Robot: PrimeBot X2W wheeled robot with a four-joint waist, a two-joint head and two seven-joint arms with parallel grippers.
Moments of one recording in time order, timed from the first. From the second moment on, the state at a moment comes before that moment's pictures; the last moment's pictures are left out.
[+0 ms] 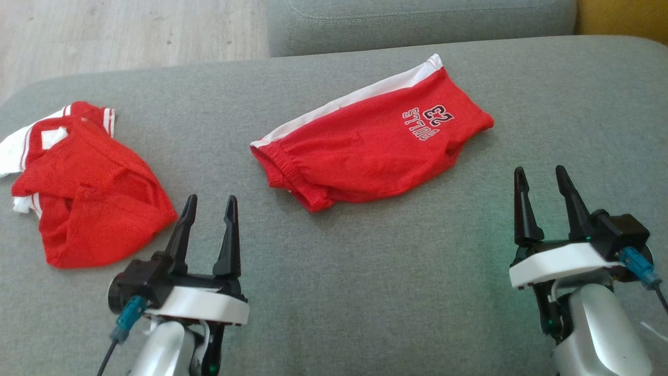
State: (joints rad) left arm -0.17 0.11 -0.28 0.30 -0.37 -0.05 -0.26; right arm -0.21 -0.06 -0.01 0.40 0.15 0.13 -0.25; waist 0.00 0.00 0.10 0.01
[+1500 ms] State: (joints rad) left arm -0.31 0.04 -0.29 0.32 -0.33 -0.12 -0.26; right arm -0.95 -0.11 -0.59 1.23 0.11 0.13 -0.04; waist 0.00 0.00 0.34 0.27
